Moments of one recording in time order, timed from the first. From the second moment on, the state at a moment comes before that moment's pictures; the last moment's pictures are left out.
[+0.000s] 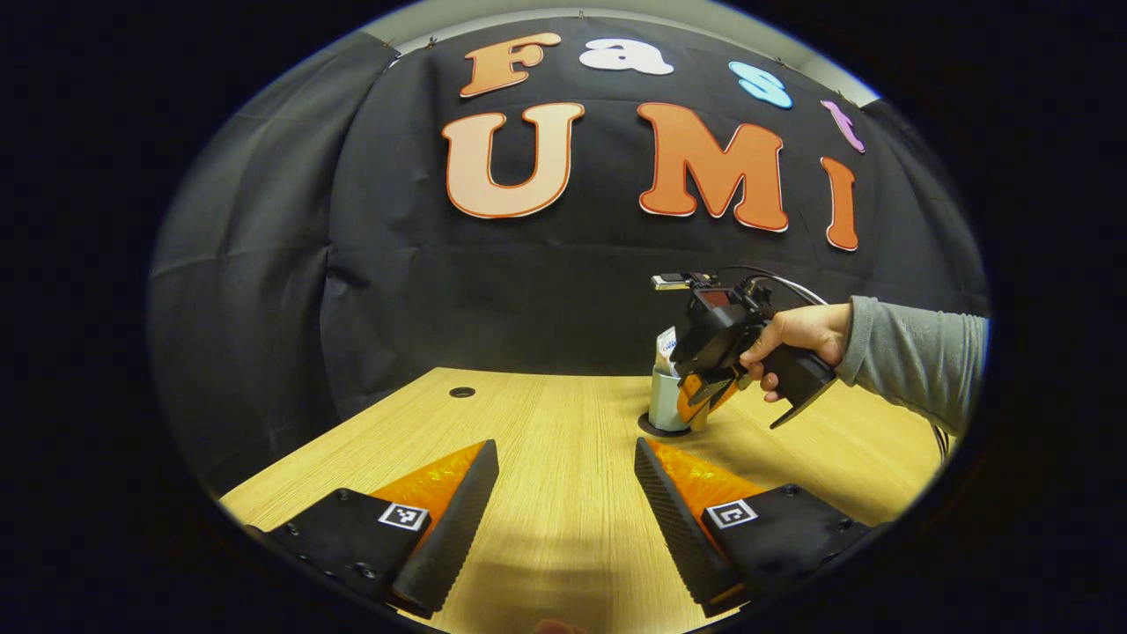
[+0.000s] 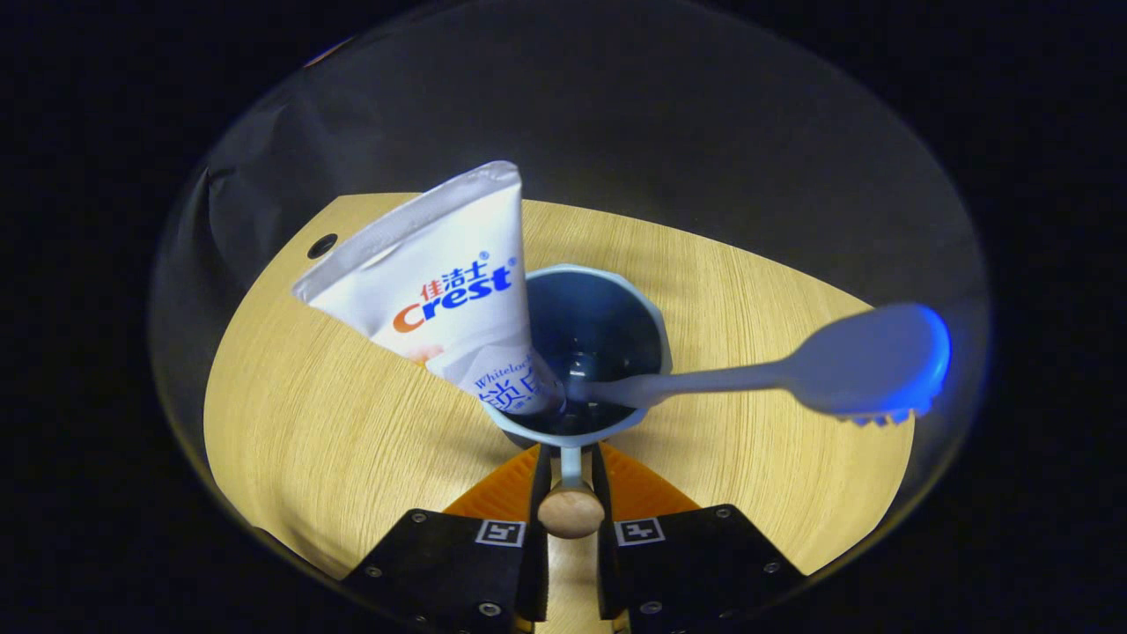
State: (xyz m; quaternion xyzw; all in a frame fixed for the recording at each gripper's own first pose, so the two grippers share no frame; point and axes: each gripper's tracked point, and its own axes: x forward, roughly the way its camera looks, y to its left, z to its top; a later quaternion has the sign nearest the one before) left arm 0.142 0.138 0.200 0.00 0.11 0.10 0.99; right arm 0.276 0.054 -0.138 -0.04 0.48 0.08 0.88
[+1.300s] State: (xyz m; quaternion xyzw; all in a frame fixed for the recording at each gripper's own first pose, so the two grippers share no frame) left arm 0.154 0.066 0.257 0.00 0.07 0.07 0.99; right arm 0.193 -0.030 -0.038 -0.02 0.23 0.17 0.96
